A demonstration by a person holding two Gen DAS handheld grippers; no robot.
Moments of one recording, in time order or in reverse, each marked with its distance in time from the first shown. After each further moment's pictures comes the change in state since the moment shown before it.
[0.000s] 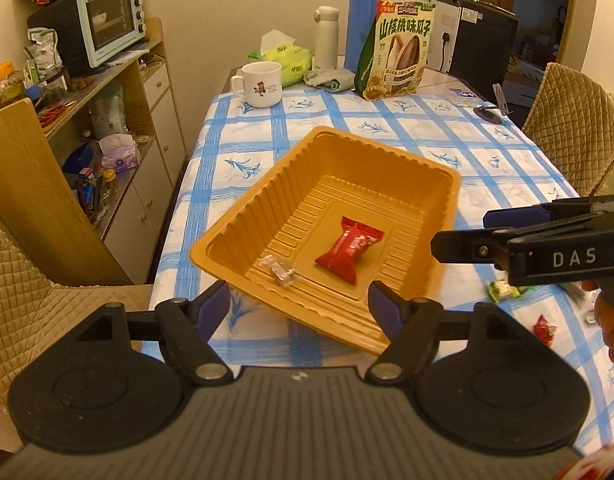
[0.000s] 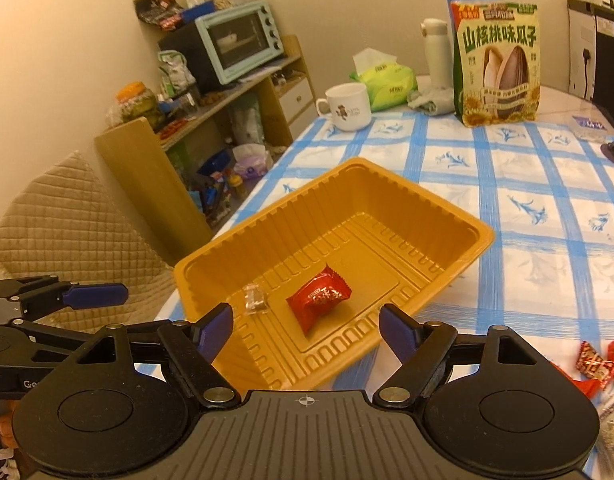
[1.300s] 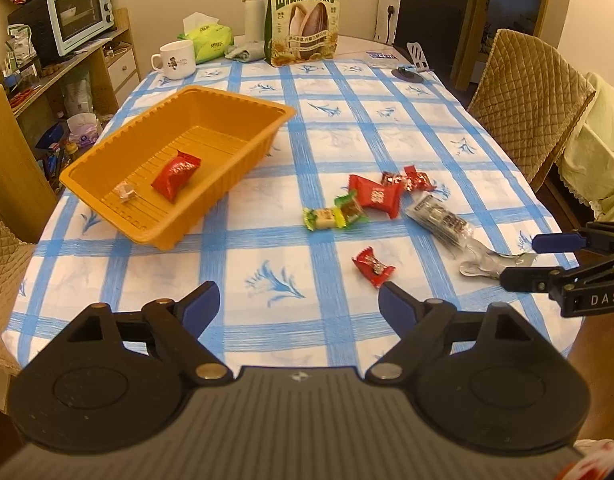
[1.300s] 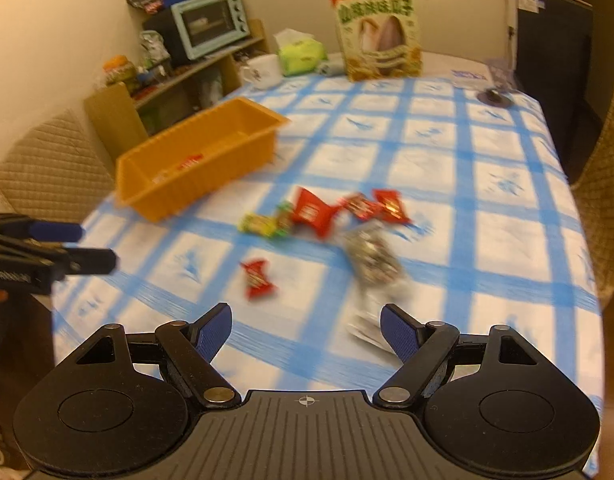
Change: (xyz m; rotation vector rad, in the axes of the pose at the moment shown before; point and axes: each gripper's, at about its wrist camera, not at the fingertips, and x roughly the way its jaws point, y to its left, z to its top) left arm -0.041 -0.212 -0.073 -0.003 0.049 -0.017; right arm -0.186 -0.180 -0.143 -0.044 0.072 -0.094
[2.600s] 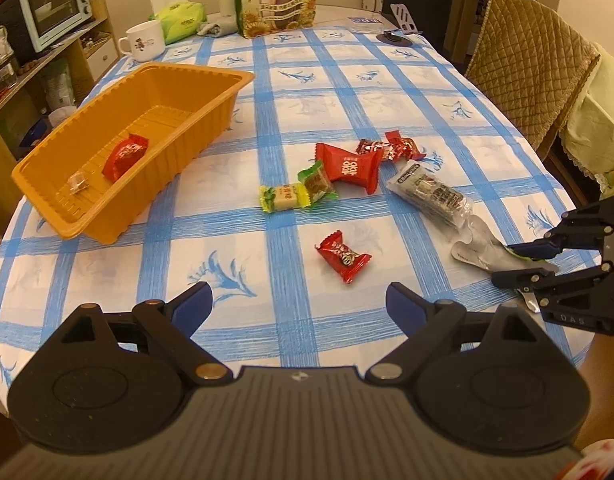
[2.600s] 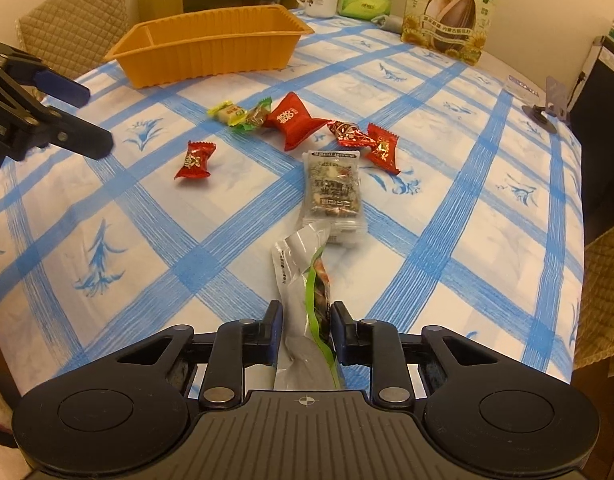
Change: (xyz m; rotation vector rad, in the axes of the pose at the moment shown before) left arm 0.061 -0.041 0.000 0.052 0.062 0.004; right arm 0.056 -0.034 -0.029 -0.369 0.137 -0.013
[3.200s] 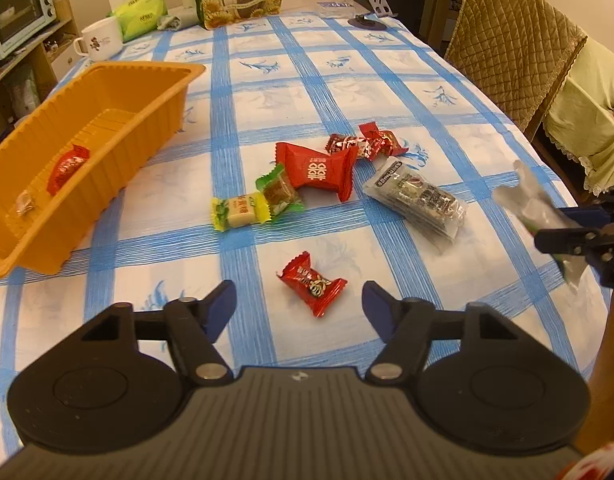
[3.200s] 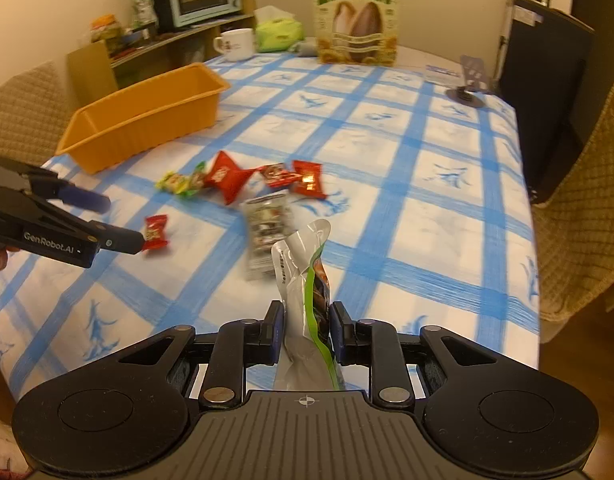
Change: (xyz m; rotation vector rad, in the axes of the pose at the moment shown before) left arm 0.048 -0.016 0.017 0.047 0.029 -0.066; right arm -0.043 -0.031 0.004 0.255 -0.093 -0.090
